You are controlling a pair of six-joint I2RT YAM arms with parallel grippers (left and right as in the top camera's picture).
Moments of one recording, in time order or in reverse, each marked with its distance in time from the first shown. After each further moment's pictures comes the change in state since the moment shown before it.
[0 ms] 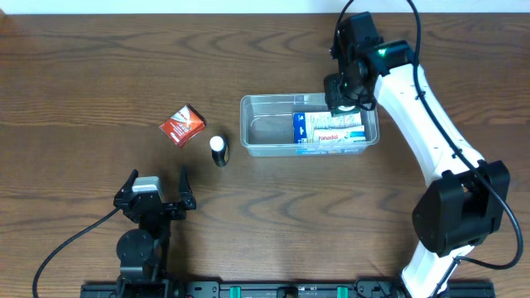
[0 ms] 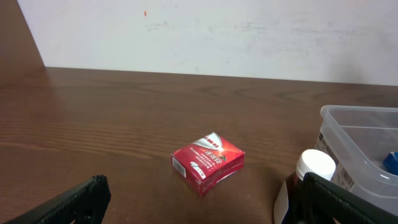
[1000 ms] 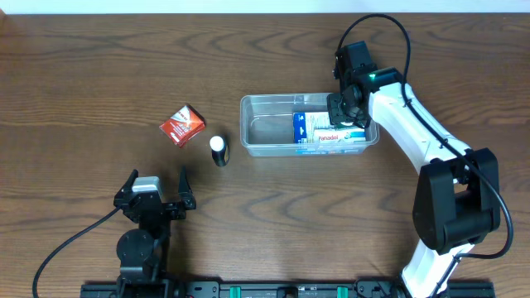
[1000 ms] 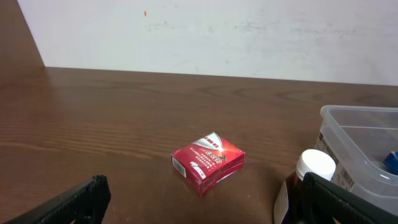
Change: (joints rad) left arm 0.000 0.000 0.000 0.000 0.000 0.000; right arm -0.017 0.010 -0.252 0.253 0.065 0.017
